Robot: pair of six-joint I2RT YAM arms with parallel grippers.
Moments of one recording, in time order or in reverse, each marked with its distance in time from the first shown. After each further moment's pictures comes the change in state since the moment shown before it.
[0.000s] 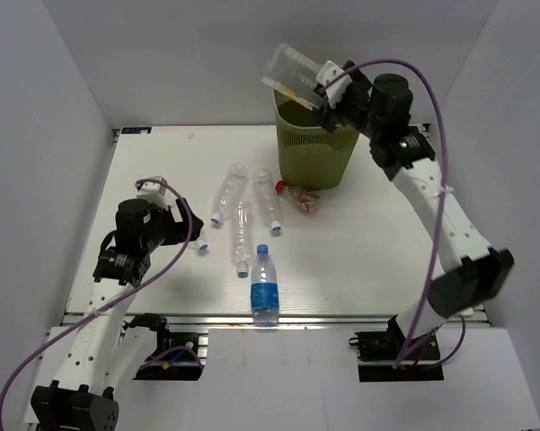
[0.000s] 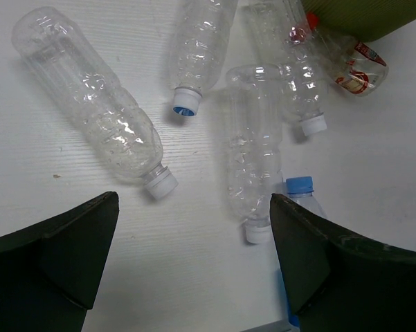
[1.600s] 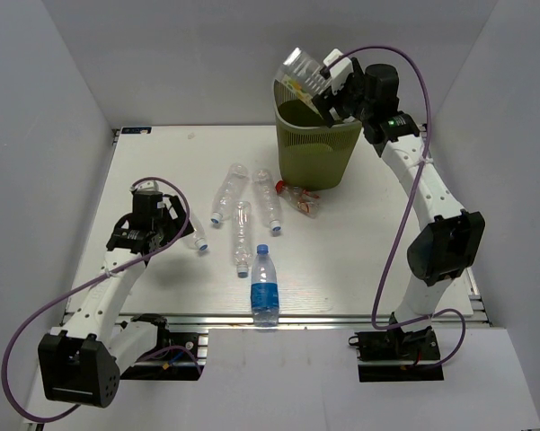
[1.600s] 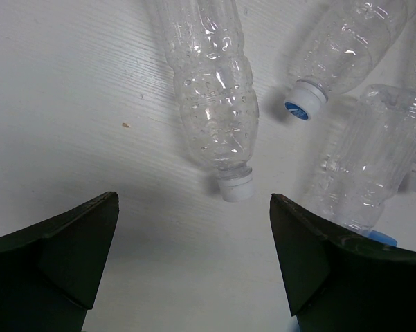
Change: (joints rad) left arm 0.005 0.243 0.031 -0.084 -0.298 -0.186; right arm -0.105 0.312 0.199 -0.017 0.009 0.173
